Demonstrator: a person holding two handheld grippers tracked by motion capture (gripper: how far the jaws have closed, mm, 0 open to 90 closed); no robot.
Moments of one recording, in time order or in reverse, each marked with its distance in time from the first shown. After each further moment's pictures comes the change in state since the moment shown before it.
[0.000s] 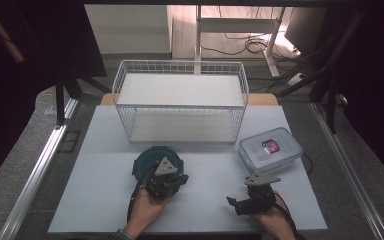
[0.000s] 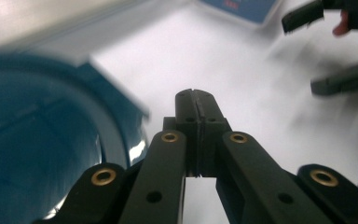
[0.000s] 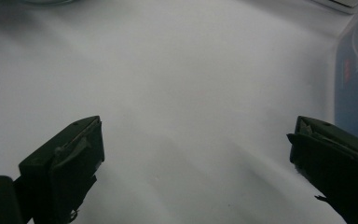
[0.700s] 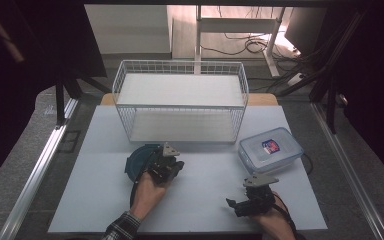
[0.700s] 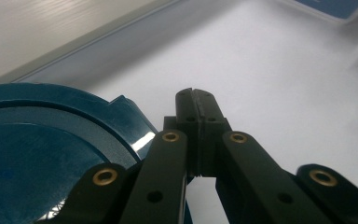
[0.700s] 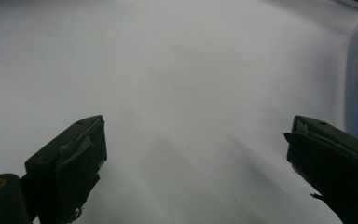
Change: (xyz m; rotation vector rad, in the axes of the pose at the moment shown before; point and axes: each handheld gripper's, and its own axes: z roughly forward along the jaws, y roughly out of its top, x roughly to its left) left arm 0.035 0.017 0.014 0.103 0.145 -0.041; right arm 0.003 -0.001 0.001 0.025 0.009 -0.024
